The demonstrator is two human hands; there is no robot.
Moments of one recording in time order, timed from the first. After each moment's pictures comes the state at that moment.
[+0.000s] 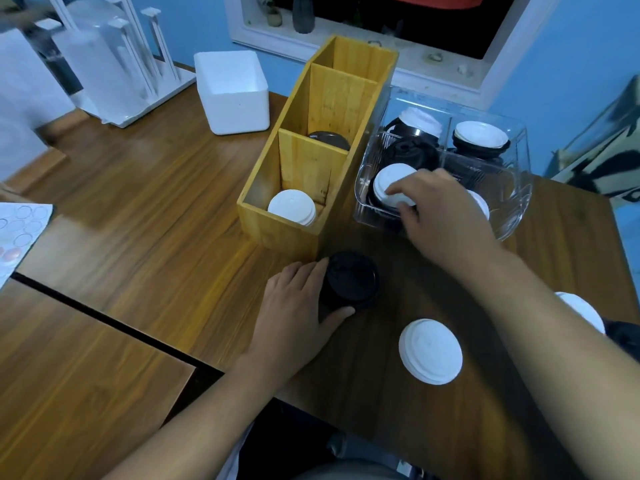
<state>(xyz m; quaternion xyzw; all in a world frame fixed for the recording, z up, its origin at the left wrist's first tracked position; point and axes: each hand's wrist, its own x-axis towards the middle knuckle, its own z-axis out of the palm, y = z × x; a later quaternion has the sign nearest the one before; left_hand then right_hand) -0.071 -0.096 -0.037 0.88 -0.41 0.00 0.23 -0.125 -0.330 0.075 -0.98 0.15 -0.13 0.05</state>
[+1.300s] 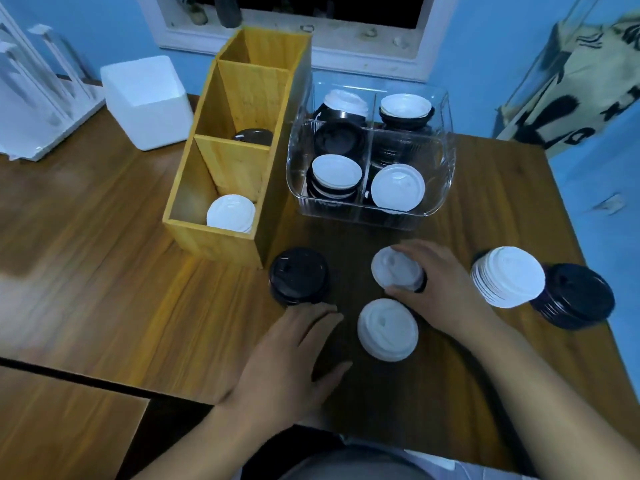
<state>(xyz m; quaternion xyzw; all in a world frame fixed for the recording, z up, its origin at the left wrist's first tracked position) -0.125 -0.093 -0.038 0.76 -0.59 -0.02 0.29 -0.256 -0.340 -0.005 -0.92 0.29 -0.07 0.24</state>
